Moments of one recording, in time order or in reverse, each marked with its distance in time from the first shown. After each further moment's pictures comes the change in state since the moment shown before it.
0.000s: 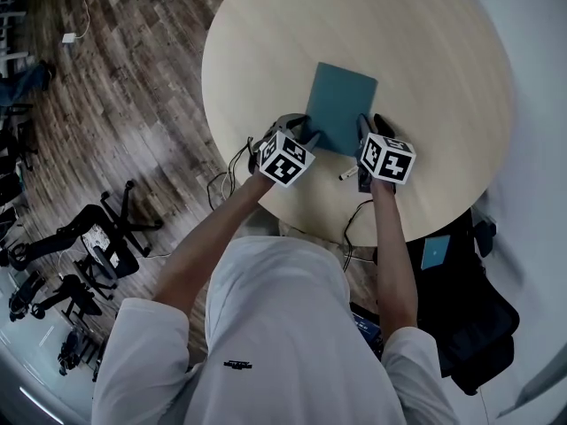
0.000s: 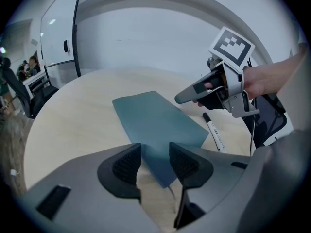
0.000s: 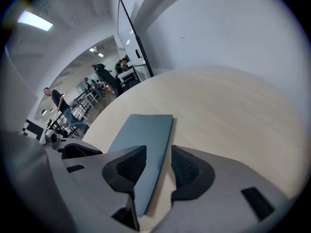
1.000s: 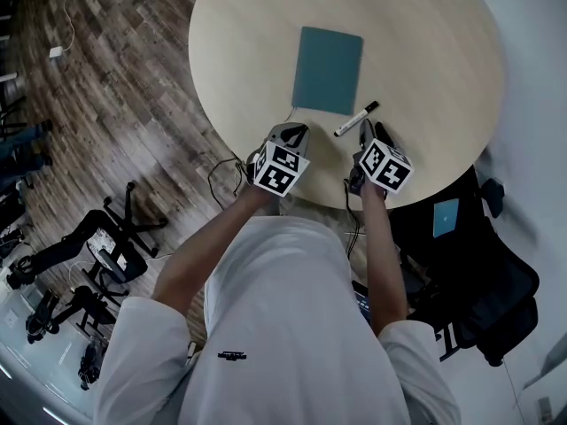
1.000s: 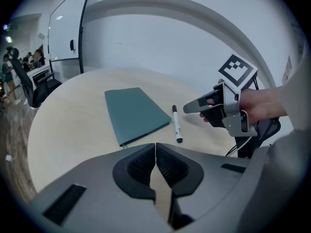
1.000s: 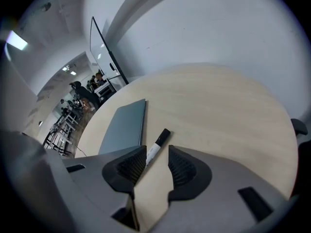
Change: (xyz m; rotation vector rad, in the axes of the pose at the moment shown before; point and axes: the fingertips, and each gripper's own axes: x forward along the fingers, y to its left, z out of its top) left arm -0.051 -0.085 -0.048 -0.070 -0.033 -0.023; right arm -0.085 -0.026 -0.109 0.298 -0.089 -0.169
